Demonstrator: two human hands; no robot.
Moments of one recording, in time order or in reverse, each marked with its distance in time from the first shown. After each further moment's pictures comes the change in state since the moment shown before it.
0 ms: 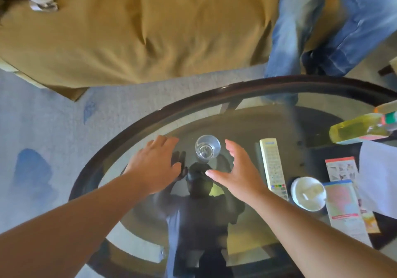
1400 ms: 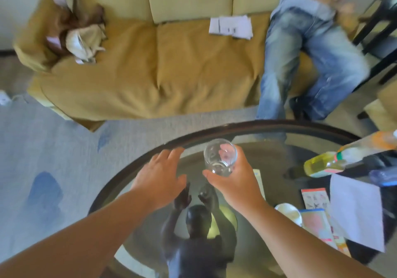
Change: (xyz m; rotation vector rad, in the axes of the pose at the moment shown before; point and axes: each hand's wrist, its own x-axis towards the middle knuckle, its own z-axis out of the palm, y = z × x) left_hand -0.067 0.049 -0.079 -0.100 0.170 -0.015; right_hand -0.070 -0.113 -0.064 0.206 0.133 -0.176
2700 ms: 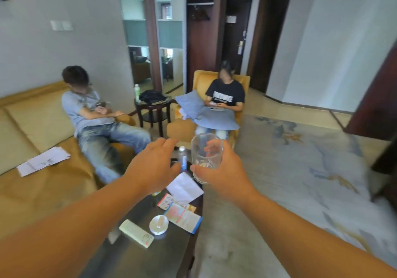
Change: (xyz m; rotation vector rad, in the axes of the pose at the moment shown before) left_hand -0.310 0.299 -0.124 0.145 0.232 1.178; right_hand -0.457 -0.129 -0.172 0.090 1.073 -0.128
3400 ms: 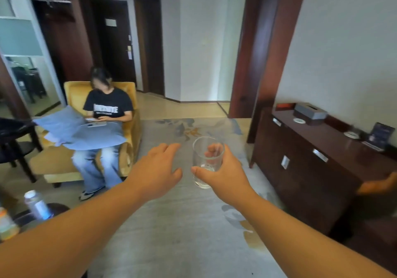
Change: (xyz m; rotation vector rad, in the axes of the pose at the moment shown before) left_hand 0.101 0.390 0.131 -0.150 -0.175 0.519; right_hand -0.071 0.105 -0.383 -0.184 0.460 0.189
